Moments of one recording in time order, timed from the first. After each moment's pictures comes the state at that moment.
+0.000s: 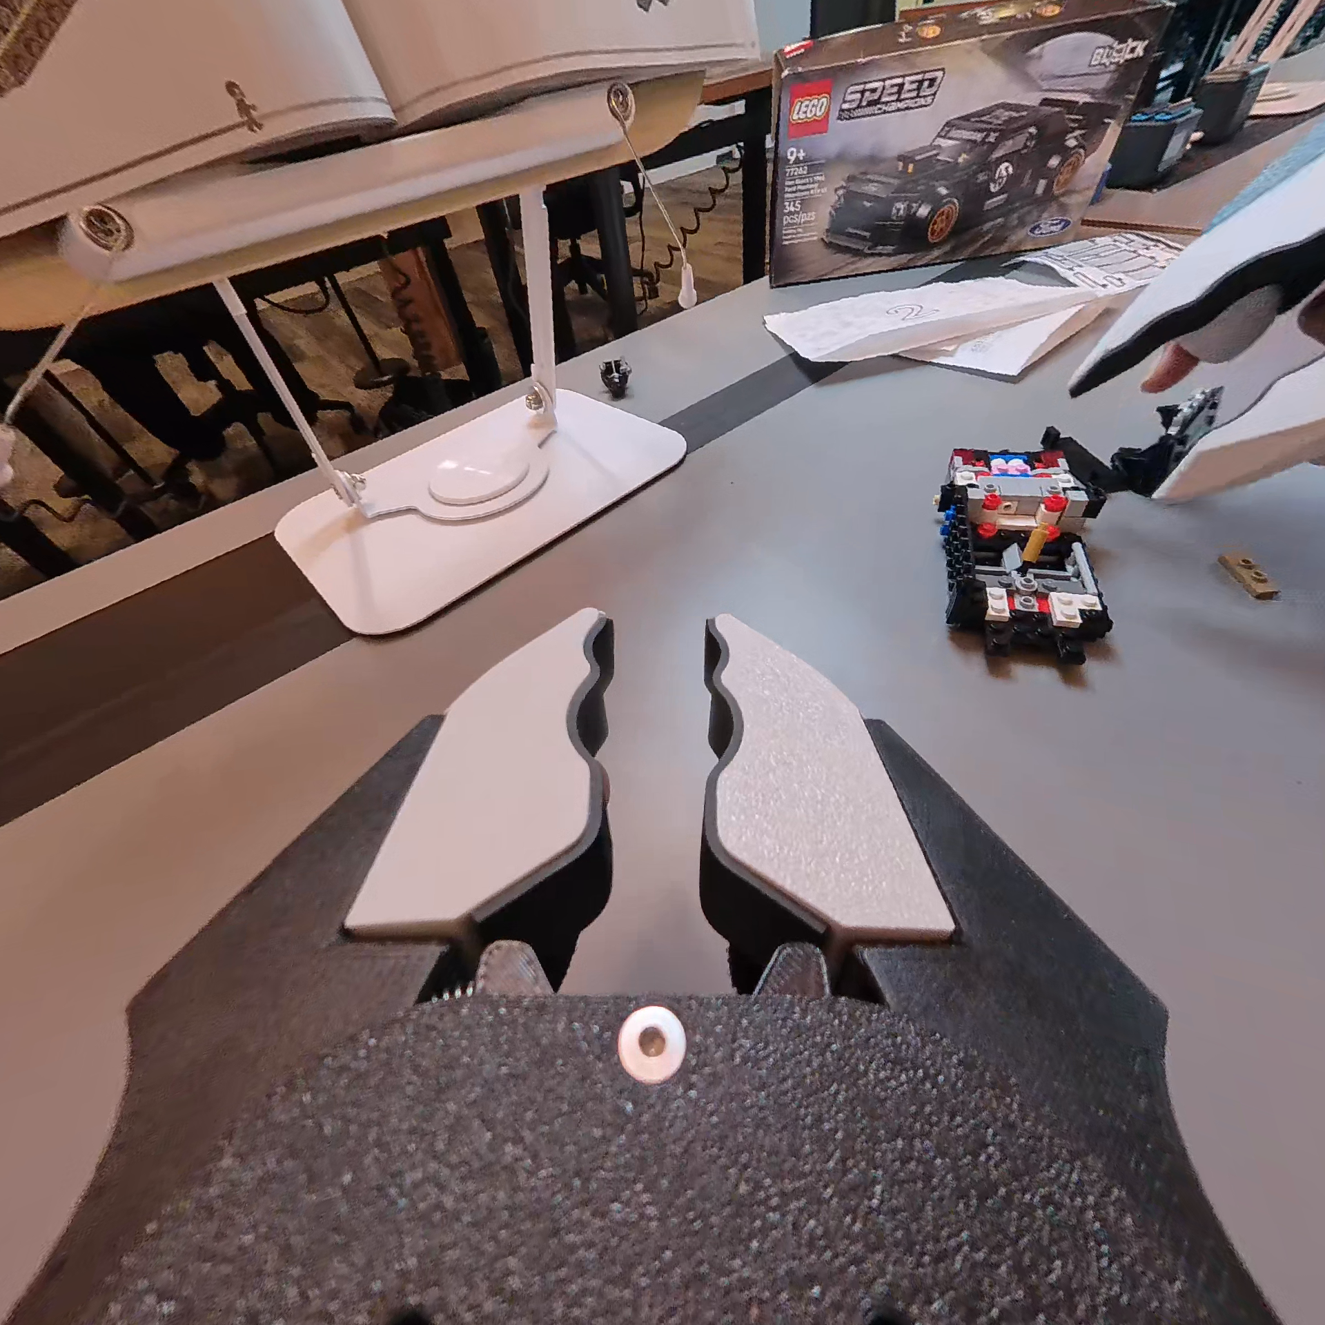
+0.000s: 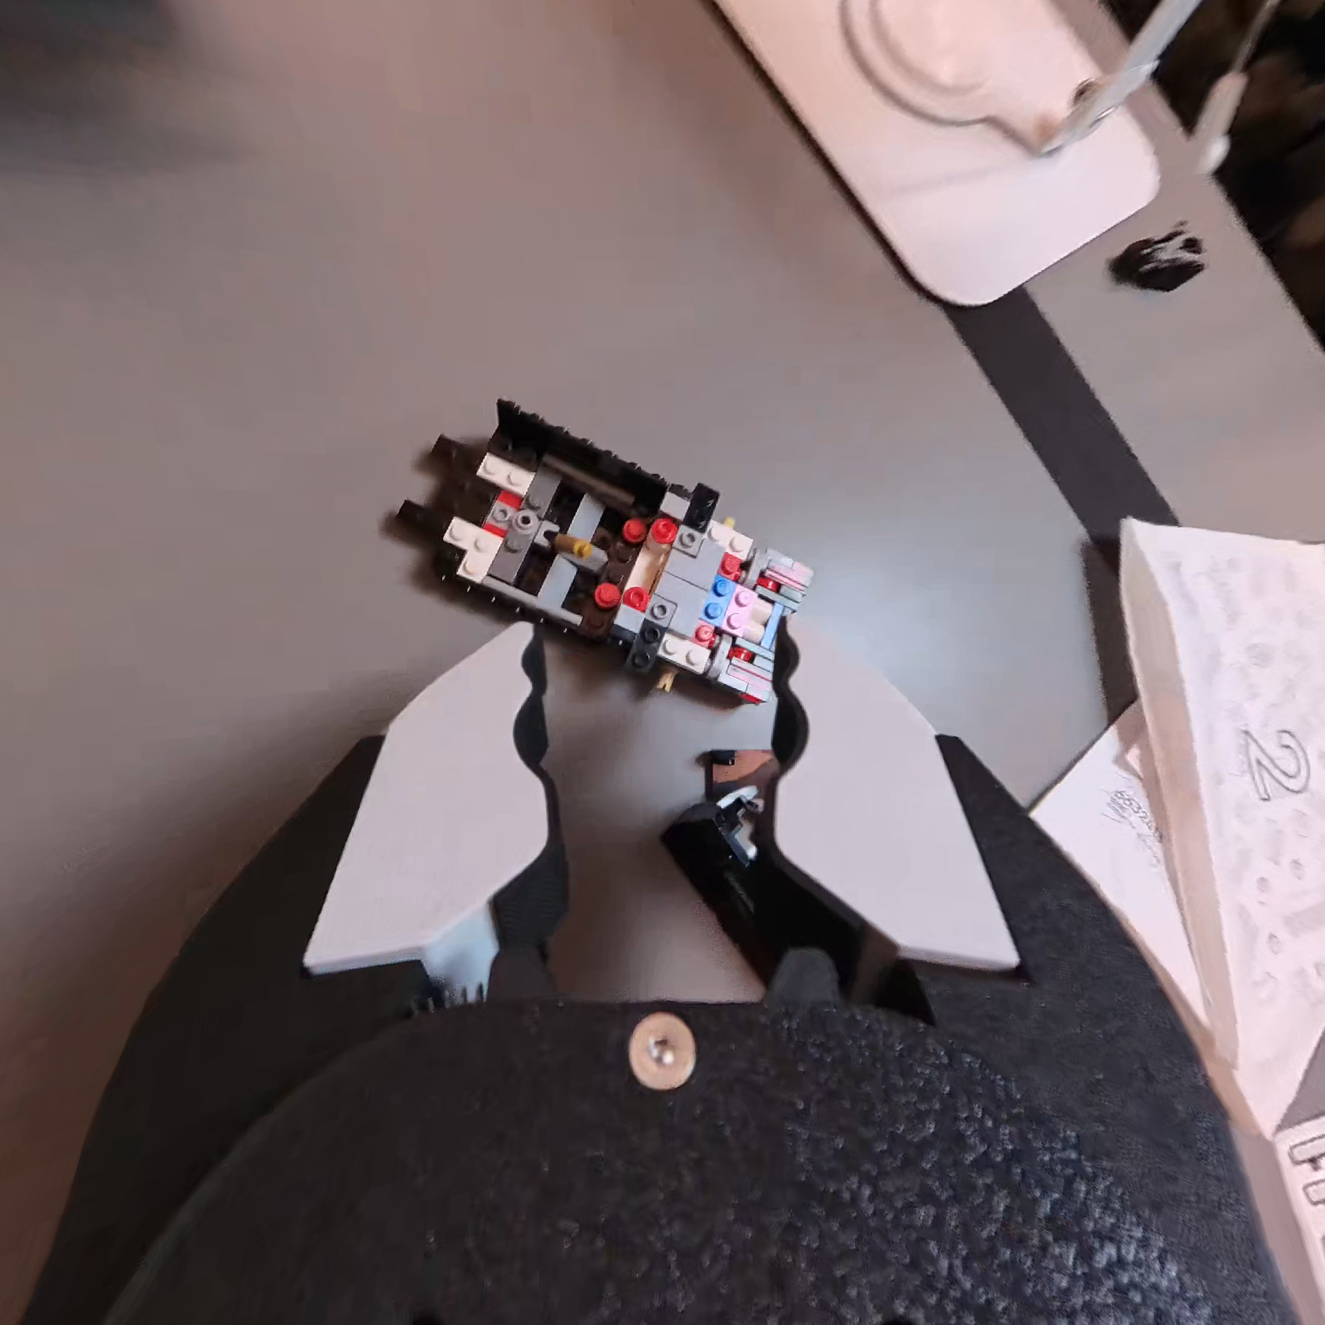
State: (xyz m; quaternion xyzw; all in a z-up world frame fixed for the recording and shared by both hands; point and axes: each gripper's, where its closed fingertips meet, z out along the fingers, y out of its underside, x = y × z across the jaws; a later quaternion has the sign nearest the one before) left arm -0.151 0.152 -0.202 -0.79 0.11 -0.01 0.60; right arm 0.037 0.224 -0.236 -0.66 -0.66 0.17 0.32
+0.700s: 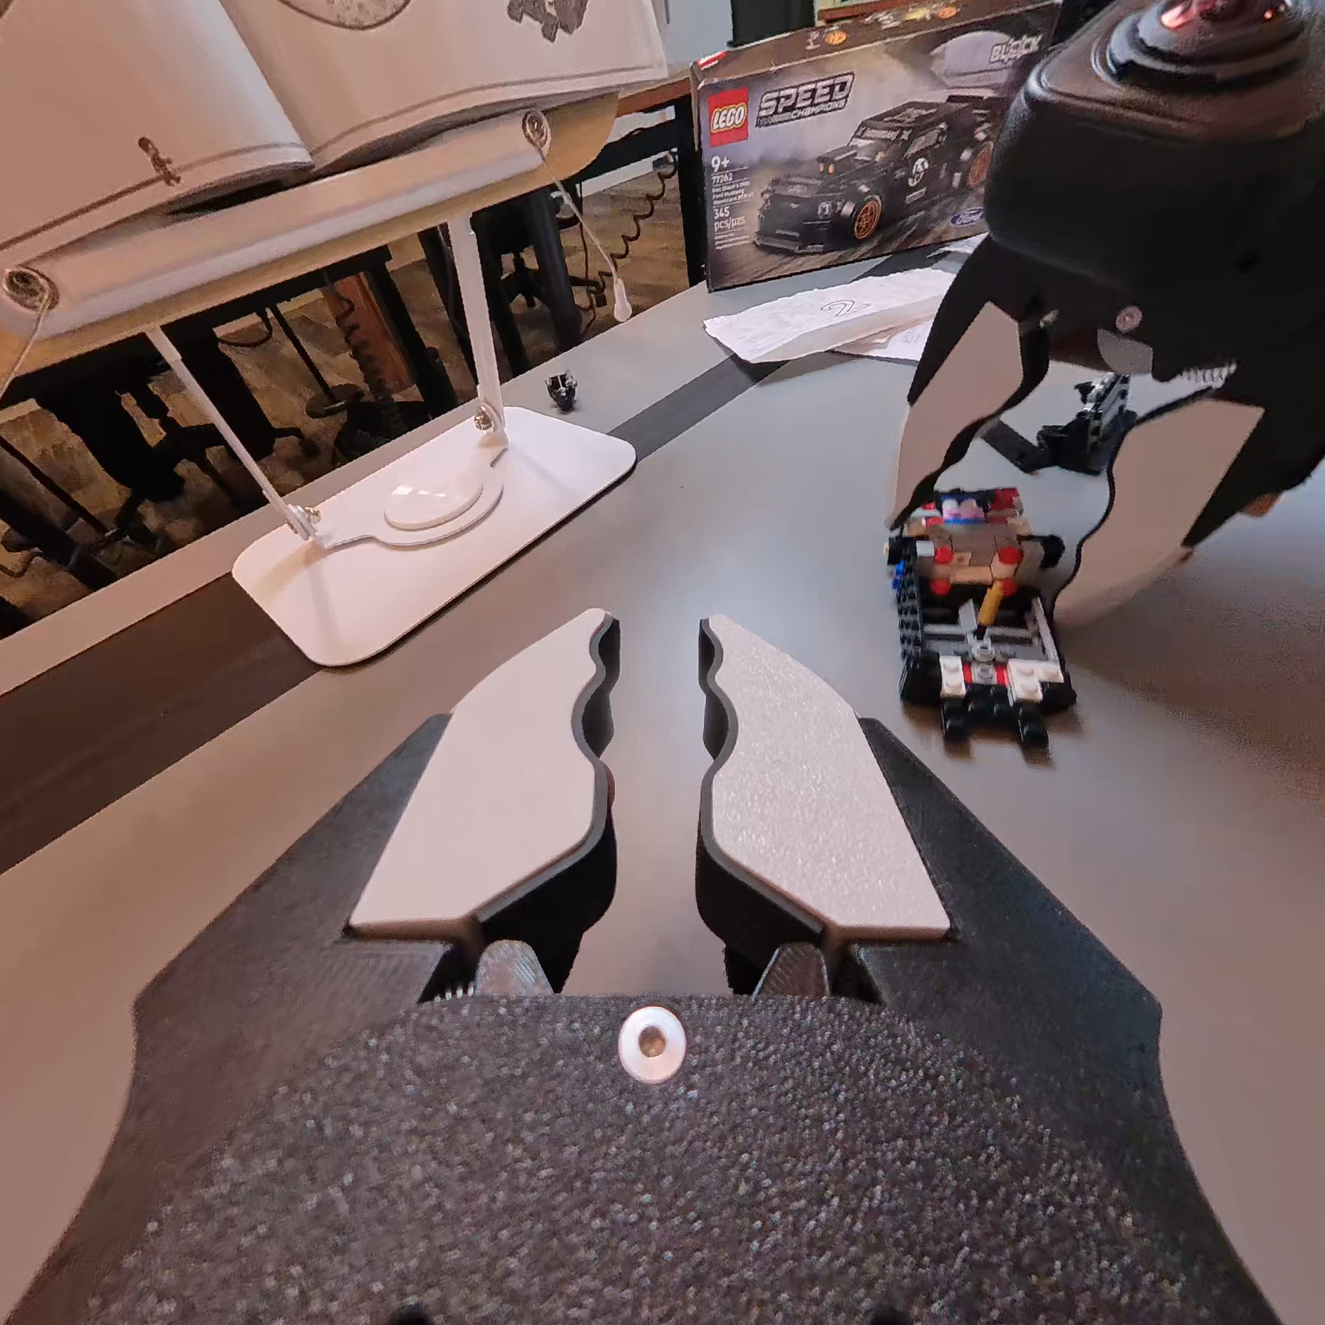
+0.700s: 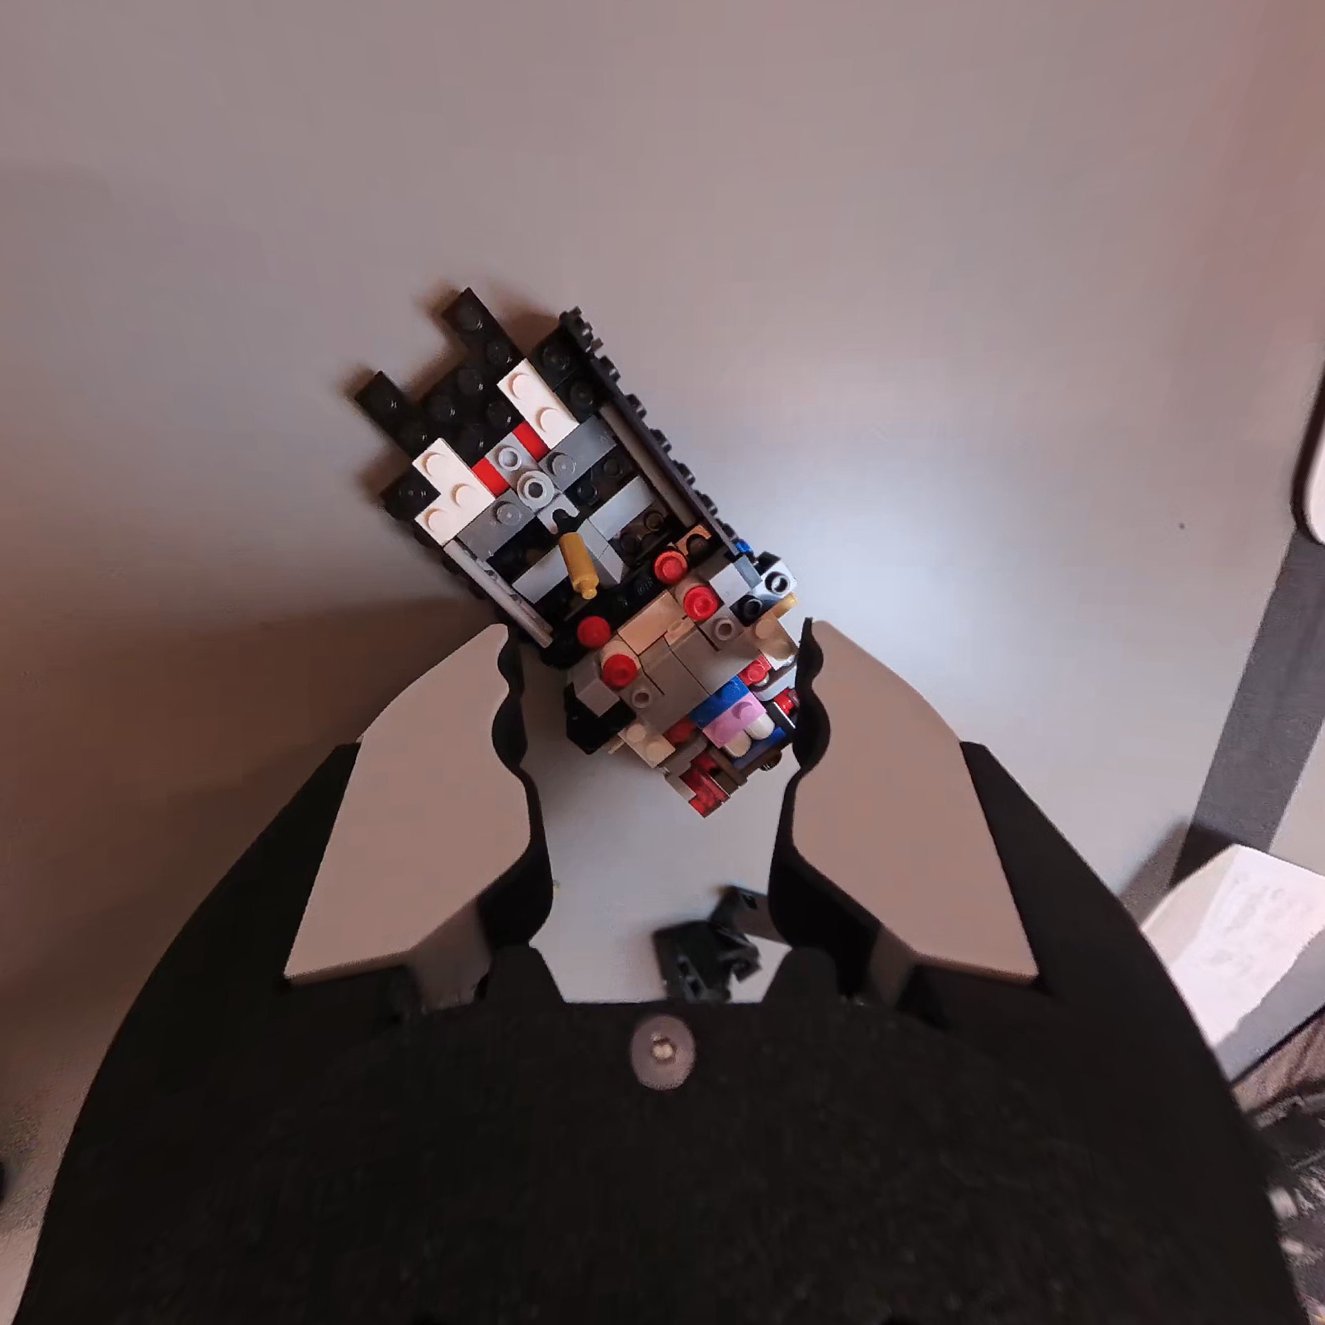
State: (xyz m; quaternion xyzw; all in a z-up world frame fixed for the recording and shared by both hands) left arm -0.137 0.144 -0.198 -0.78 0.16 -0.02 0.60; right arm -0.005 0.183 -0.277 -0.53 -0.84 0.03 0.13
